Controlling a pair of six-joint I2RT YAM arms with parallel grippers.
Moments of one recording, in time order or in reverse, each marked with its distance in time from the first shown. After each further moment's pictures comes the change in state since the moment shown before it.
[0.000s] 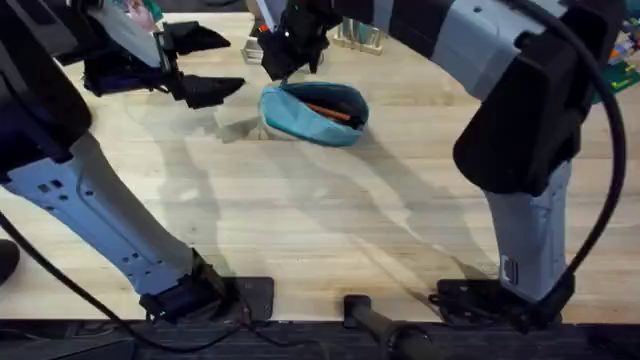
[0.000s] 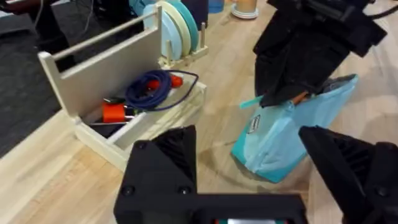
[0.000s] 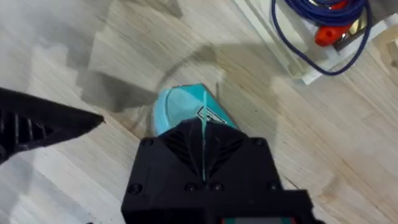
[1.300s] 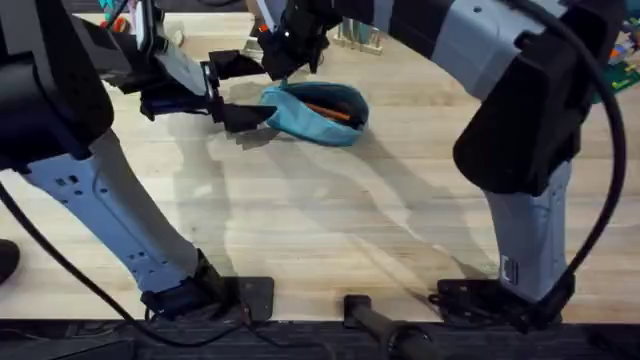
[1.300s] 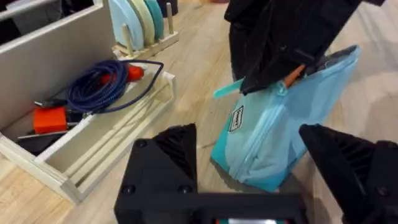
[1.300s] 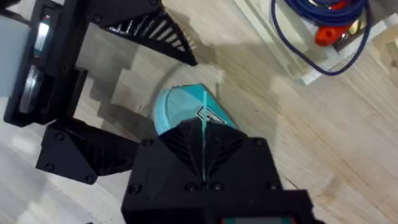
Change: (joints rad) left arm -0.126 0.000 -0.249 0.417 0.019 -0.148; right arm 0.000 0.000 0.000 0.000 0.001 0.000
